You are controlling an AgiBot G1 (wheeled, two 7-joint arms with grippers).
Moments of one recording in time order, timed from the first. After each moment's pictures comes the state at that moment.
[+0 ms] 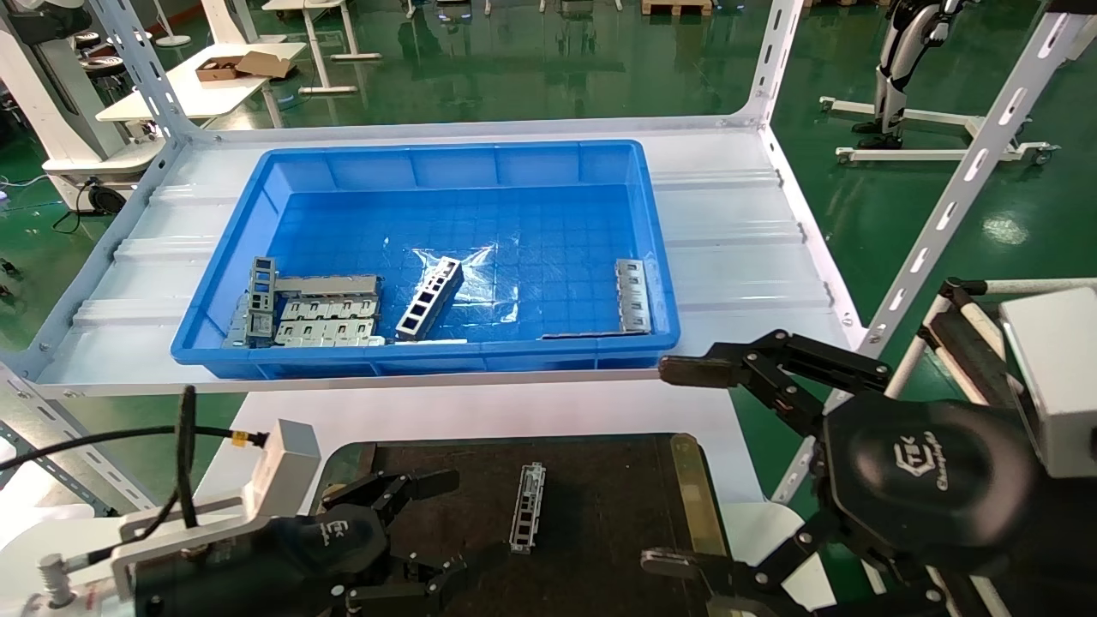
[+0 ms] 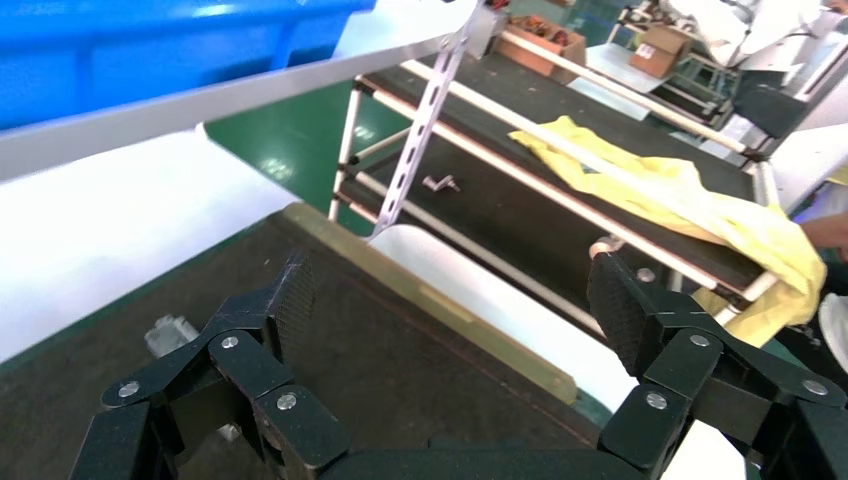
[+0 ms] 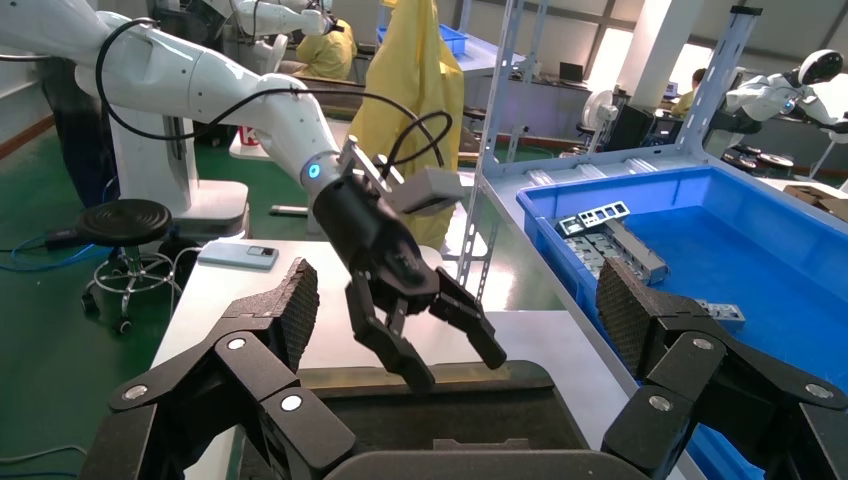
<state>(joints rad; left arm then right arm) -0.84 0.61 0.62 -1.34 0.69 0.92 -0.28 1.09 -0.58 -0.36 1.28 -0.68 -1.47 0.15</state>
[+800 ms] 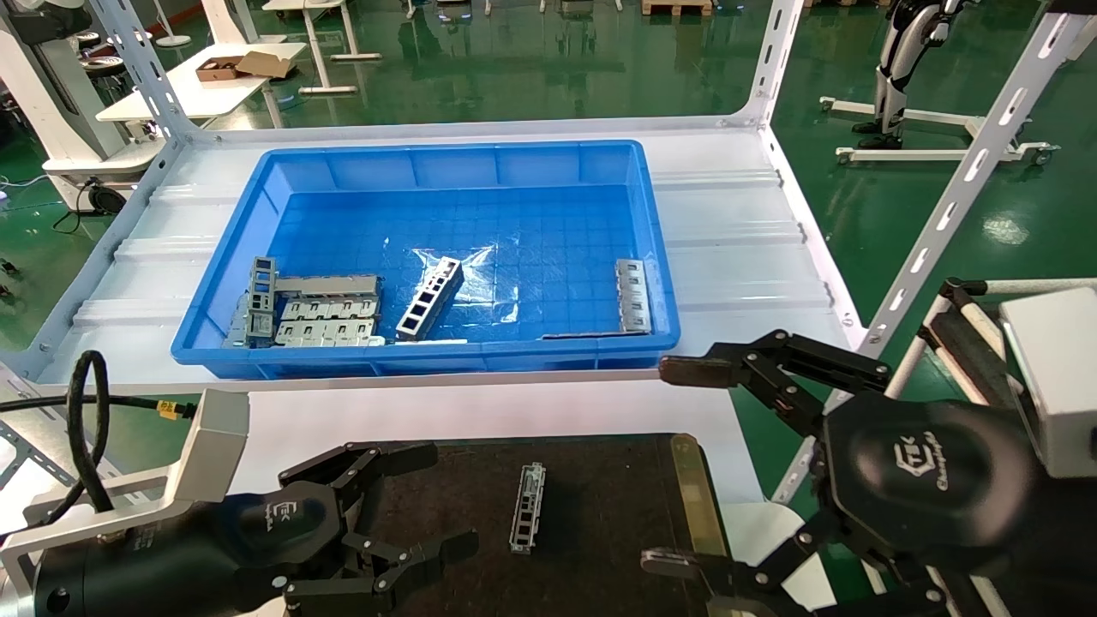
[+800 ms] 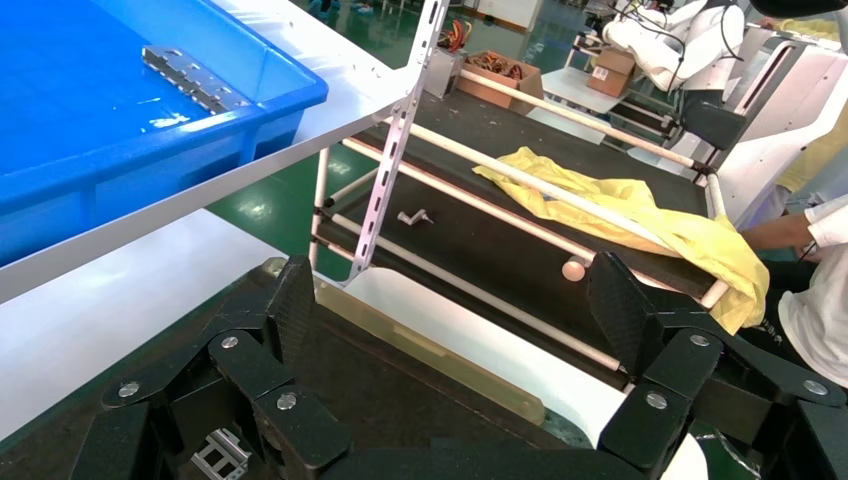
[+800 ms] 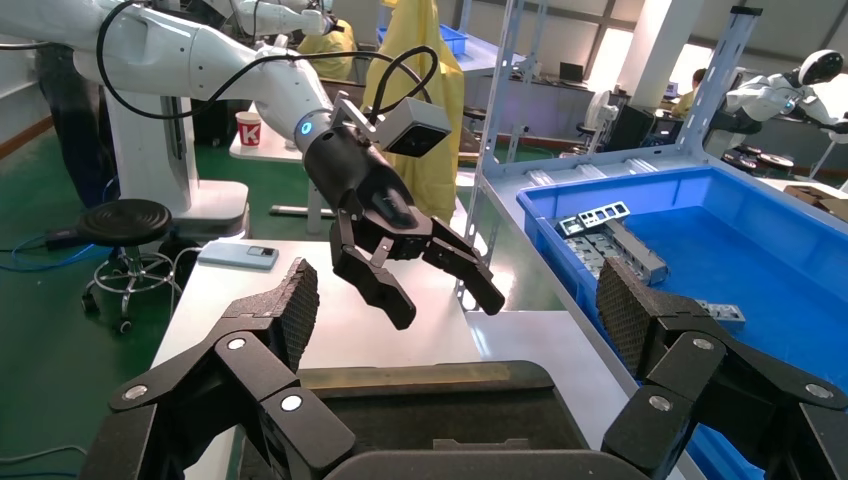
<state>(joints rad) -0.85 0.55 0.56 -1.35 0.61 1.04 -0.24 1.09 -0.58 -0.36 1.28 -0.68 -1.47 0.15</state>
